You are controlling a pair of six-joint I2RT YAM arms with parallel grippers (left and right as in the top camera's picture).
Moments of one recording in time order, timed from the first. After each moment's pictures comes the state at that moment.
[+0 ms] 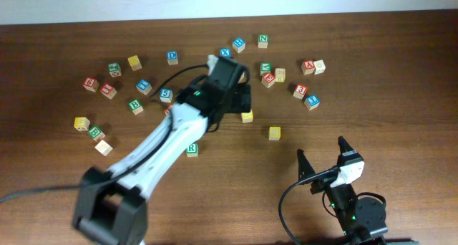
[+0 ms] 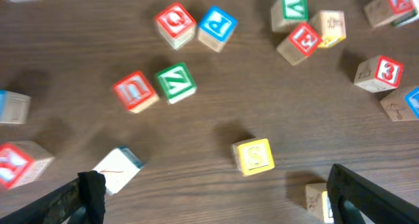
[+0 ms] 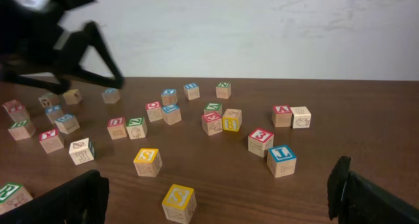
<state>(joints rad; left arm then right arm) -0.58 1.79 1.44 -0.63 -0.16 -0.45 0.21 0.01 0.01 -0.07 -0.04 0.11</state>
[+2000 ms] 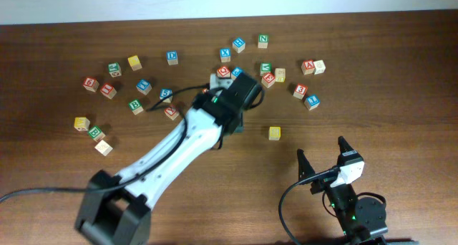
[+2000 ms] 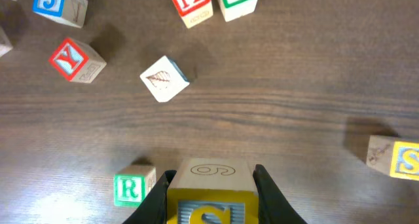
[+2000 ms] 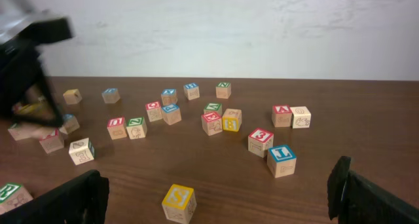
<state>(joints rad) -0.68 1.78 1.43 -0.93 -0.34 -0.65 0.21 0.01 0.01 -0.07 -0.04 0.11</state>
